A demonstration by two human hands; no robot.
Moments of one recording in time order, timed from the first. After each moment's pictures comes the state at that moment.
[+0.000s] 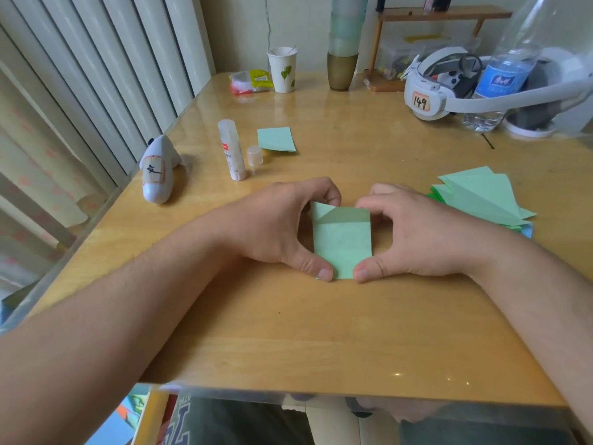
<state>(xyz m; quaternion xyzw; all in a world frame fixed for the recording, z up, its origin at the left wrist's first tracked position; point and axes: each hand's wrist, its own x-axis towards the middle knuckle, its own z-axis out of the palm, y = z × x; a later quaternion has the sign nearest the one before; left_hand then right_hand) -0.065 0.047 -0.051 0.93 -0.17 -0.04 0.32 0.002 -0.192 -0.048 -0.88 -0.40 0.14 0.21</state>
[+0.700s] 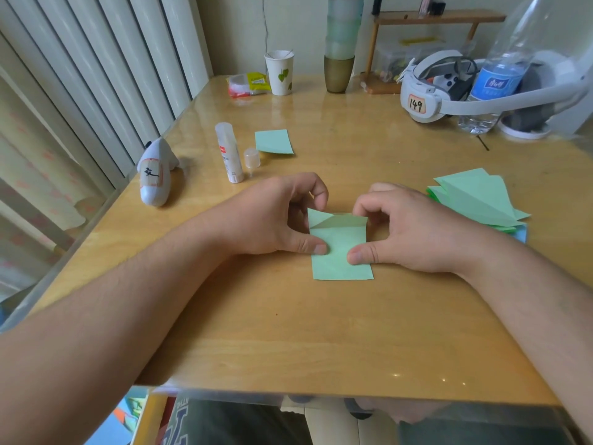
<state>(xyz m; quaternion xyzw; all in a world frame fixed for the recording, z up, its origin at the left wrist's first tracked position) -0.061 0.054 -0.056 0.92 -0.15 -0.01 0.37 0.004 -0.189 -0.052 -0.89 -0.38 0.09 0.25</state>
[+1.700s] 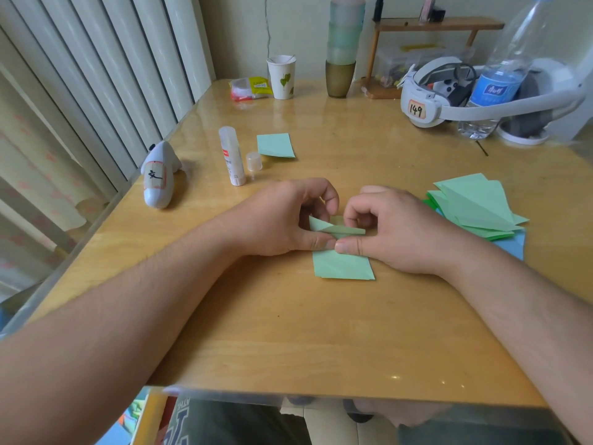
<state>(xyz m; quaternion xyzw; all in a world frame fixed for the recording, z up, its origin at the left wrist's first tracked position) -0.052 0.047 -0.062 0.93 -0.15 0.01 0.34 0.004 -0.176 -0.058 -0.88 -0.39 0.05 0.26</state>
